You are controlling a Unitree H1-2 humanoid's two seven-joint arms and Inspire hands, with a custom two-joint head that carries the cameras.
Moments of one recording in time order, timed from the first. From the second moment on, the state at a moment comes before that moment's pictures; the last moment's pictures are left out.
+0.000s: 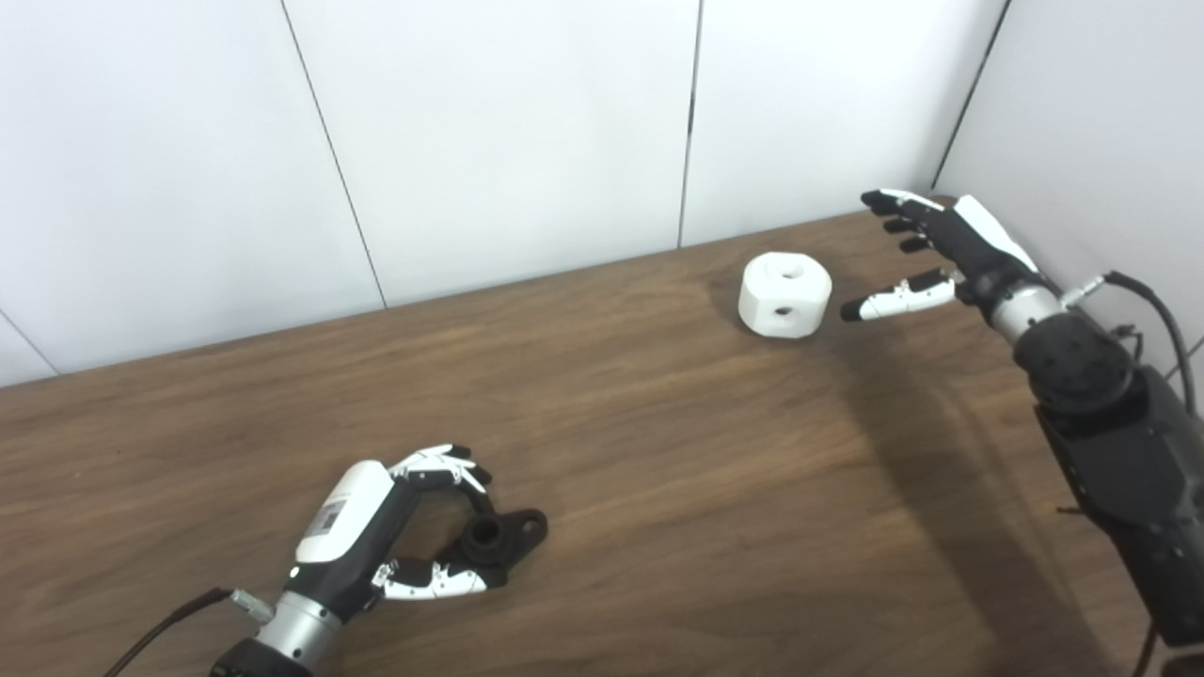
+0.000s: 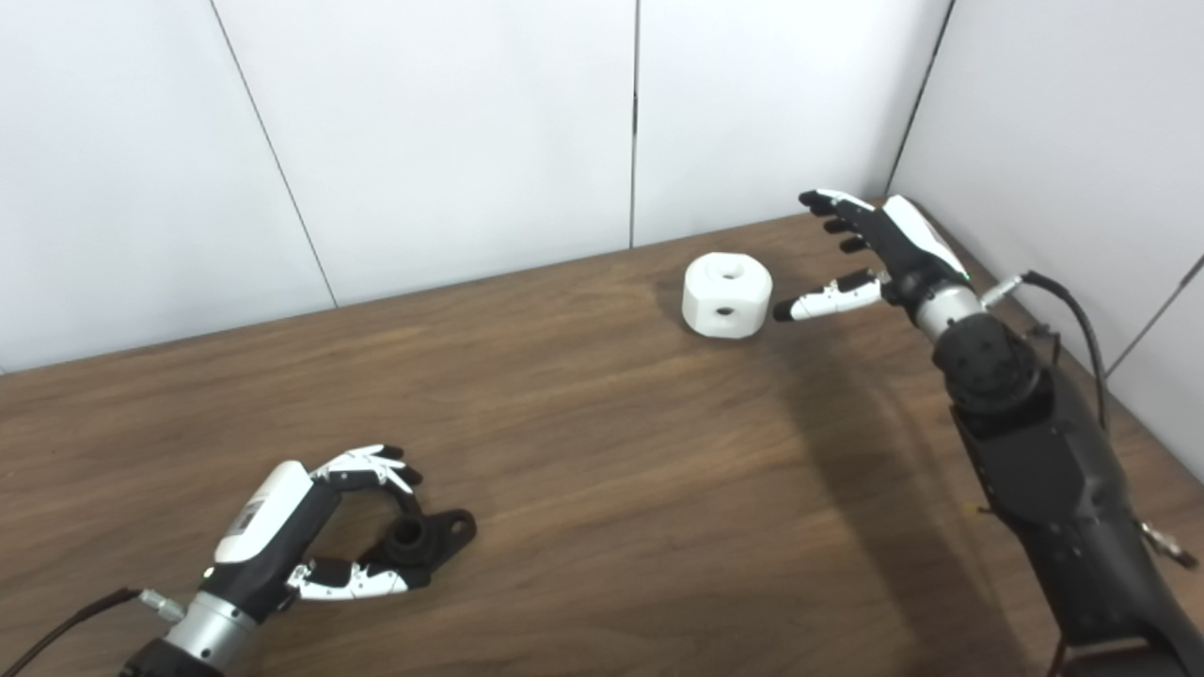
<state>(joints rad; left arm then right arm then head) -0.22 0.30 -0.34 0.11 0.49 -0.29 -0.15 -0.33 -0.68 -0.12 0.12 -0.28 0.21 0.20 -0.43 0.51</state>
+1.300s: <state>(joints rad) -0.19 0.29 -0.33 0.08 0.47 -0.29 -0.15 -0.47 -0.68 0.04 0.31 -0.30 0.25 0.25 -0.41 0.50</state>
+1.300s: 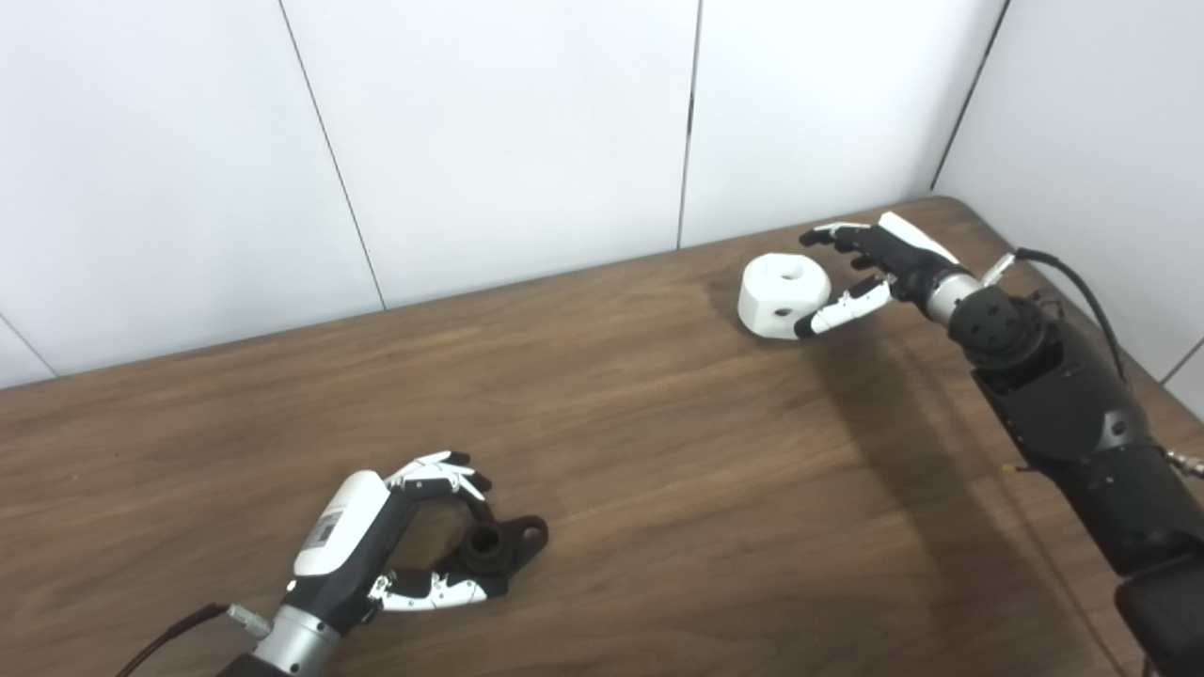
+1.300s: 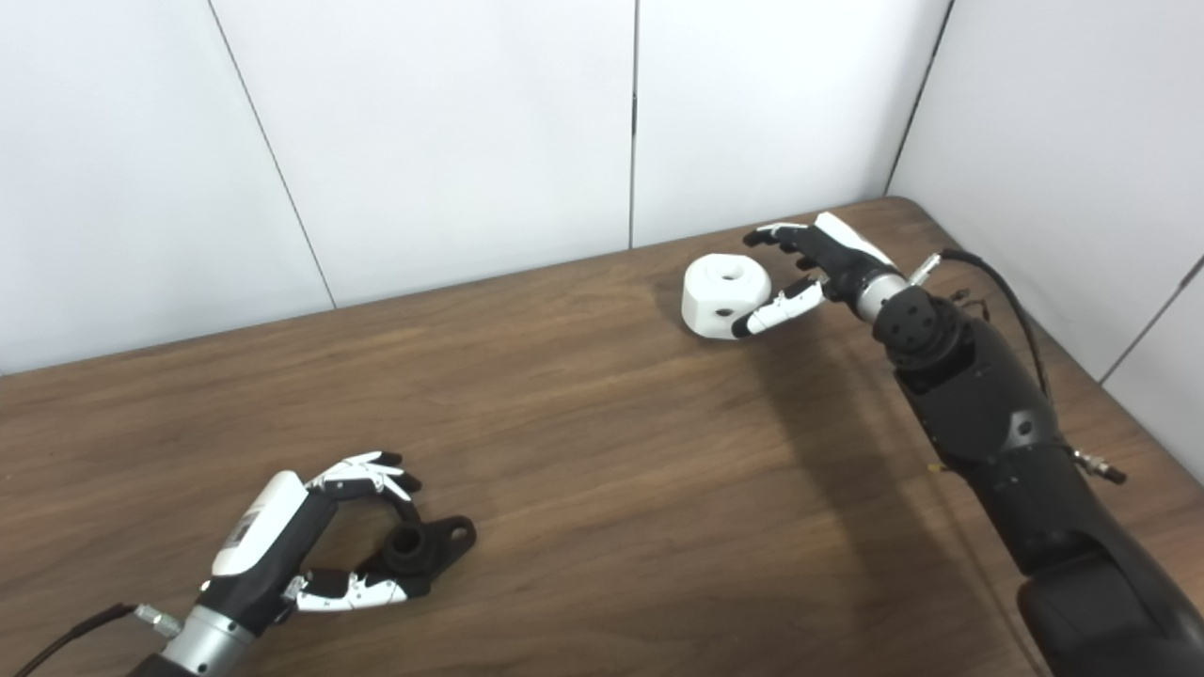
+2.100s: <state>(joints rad) -0.16 0.29 -0.33 0.04 0.47 -0.28 -0.15 -0.47 -0.64 0.07 0.40 -0.34 0.11 0.19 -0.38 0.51</state>
